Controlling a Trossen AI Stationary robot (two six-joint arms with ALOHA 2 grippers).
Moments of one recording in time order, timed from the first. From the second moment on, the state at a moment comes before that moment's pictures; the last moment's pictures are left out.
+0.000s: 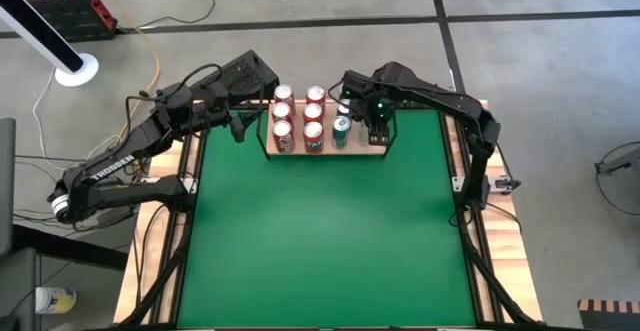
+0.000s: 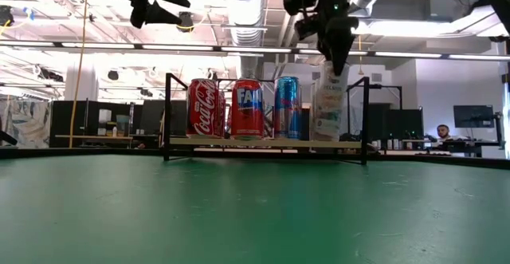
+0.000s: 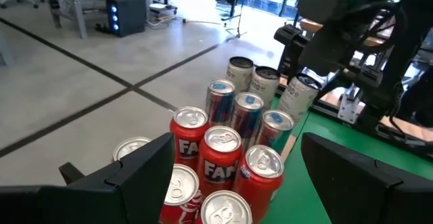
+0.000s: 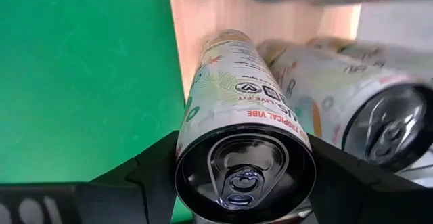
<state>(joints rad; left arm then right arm) 0.65 0.82 0.85 -0.14 0.09 -0.14 -0.45 1.88 1.95 -1.57 0.19 -0.37</state>
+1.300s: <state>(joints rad) 0.65 0.88 0.85 -0.12 0.13 -0.16 -0.47 1.87 1.88 -1.57 0.16 -0.37</state>
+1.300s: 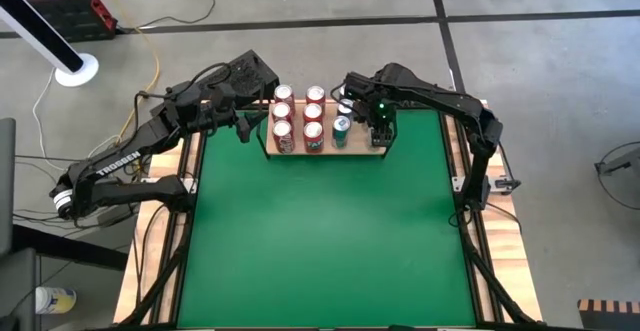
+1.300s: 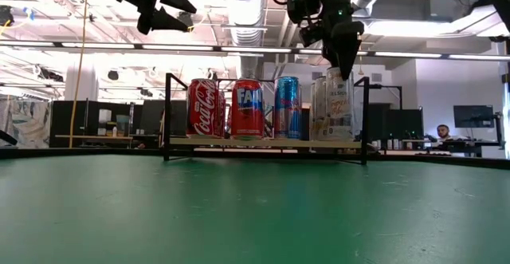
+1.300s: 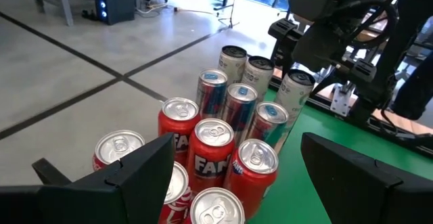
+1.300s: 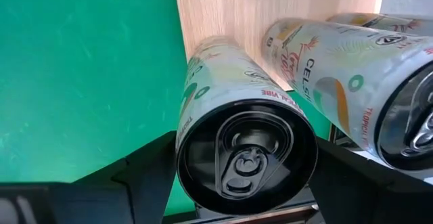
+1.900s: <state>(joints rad) 0.65 0.88 0.85 -0.12 0.13 -0.14 -0.47 1.87 1.93 -1.57 0.26 -0.38</state>
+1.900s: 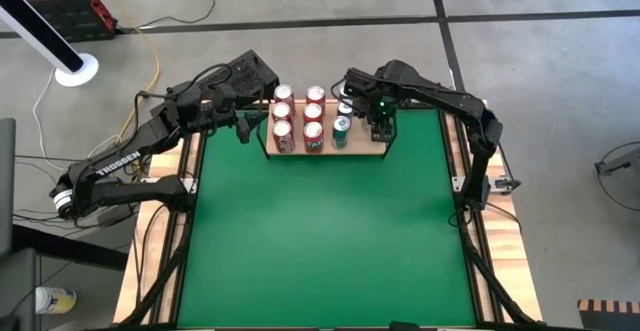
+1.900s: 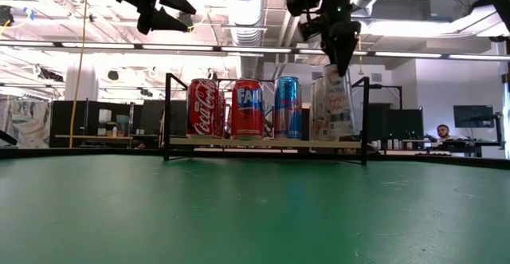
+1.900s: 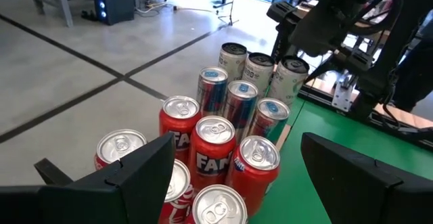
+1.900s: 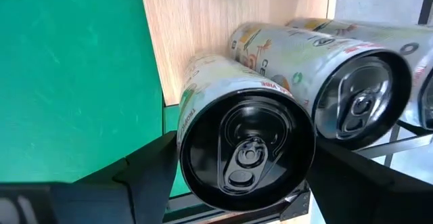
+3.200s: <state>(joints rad) 0.65 0.88 0.85 -0.17 0.16 -0.13 -0.51 1.86 1.89 -1.52 0.12 -0.38</state>
